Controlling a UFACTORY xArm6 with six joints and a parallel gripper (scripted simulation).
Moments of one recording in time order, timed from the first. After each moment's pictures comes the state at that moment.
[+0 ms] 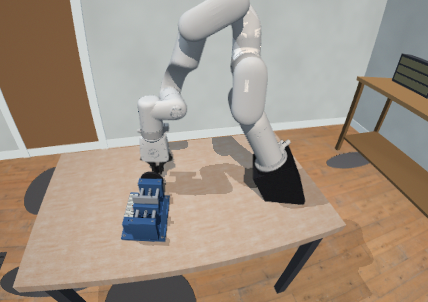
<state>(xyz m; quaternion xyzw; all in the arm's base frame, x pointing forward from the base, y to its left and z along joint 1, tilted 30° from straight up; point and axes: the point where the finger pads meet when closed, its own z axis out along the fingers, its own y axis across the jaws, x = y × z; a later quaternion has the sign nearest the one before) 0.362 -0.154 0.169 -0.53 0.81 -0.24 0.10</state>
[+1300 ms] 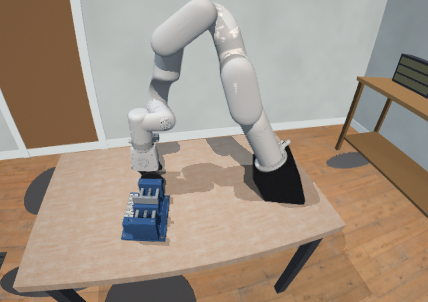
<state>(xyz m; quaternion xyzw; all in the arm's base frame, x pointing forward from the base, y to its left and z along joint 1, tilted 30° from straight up) 0.415 -0.180 0.150 -0.53 0.80 -0.24 0.10</state>
